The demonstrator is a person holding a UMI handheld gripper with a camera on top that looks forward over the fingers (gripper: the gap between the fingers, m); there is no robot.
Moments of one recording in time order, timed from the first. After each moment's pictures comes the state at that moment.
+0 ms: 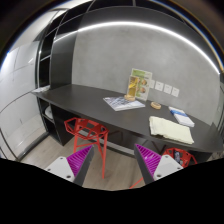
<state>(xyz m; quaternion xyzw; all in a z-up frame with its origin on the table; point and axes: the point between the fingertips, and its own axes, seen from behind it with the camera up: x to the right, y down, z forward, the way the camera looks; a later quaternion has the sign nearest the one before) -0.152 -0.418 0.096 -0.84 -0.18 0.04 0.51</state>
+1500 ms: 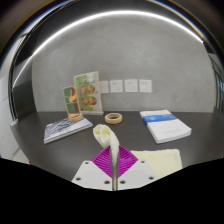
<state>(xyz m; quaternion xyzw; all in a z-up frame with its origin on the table) 0.116 -0.049 0.082 -0.82 -0.05 0.08 0.56</state>
